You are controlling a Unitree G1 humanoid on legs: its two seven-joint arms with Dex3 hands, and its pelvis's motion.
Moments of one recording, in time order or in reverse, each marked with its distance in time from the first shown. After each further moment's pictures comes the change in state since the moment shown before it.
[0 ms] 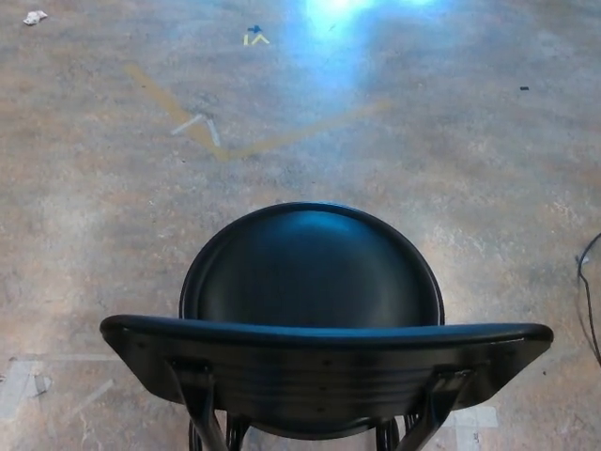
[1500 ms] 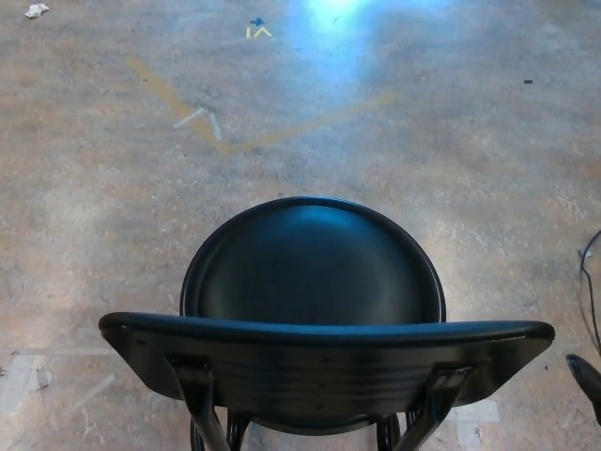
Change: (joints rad) left_arm -0.027 0.003 0.030 0.007 0.011 -0.006 0.002; right_arm 0.050 -0.156 0.123 -0.999 -0.049 -0.375 0.055
